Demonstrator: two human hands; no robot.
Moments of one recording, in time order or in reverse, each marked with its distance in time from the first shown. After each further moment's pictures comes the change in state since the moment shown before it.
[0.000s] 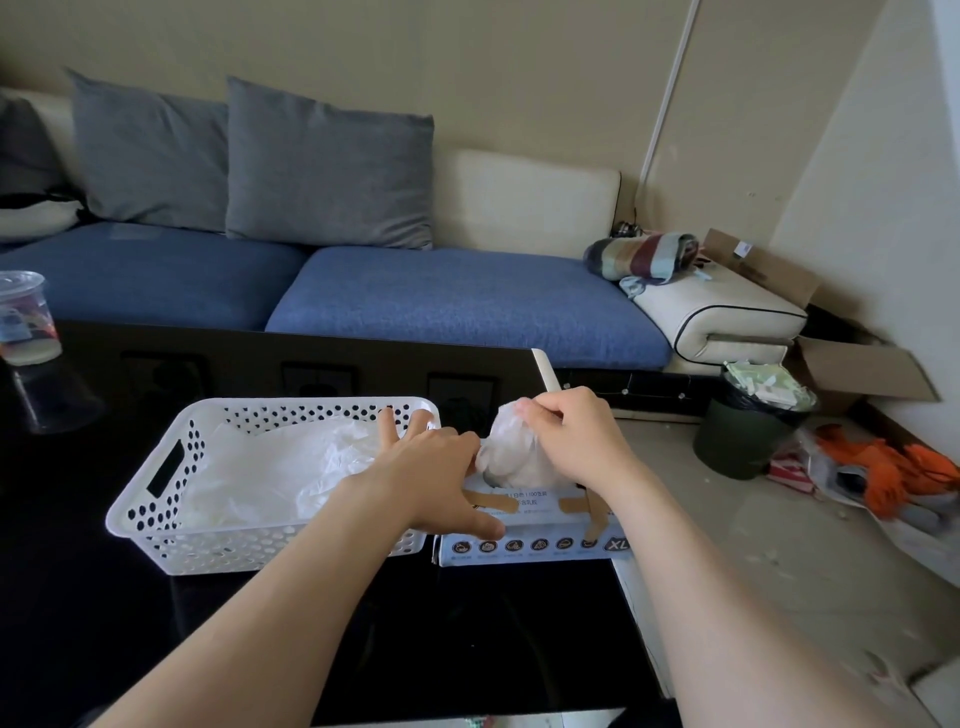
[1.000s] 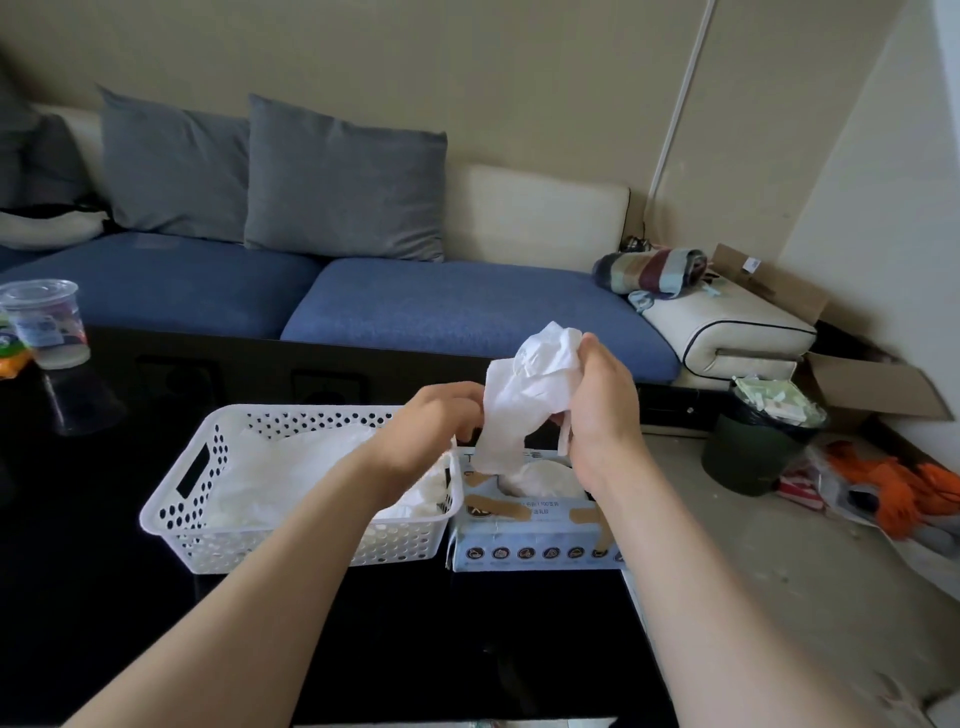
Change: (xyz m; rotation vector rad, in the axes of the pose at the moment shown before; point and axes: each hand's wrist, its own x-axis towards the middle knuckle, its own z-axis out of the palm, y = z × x) left_hand -0.013 -0.014 -0.034 -1.197 0.138 0.072; right_hand 0.000 -0.069 -0.010 0.915 0.302 0.239
